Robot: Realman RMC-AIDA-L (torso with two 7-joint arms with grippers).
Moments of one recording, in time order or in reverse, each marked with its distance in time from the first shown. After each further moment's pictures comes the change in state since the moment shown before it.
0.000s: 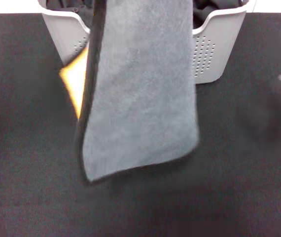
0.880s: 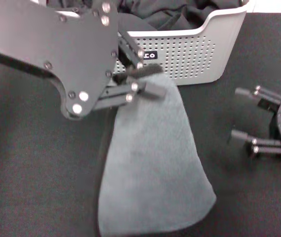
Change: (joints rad) left arm -0.106 0.081 0.165 -0.135 0.165 0.247 0.173; right arm 0.053 -0.013 -0.262 -0.068 -0.039 0.008 0.007
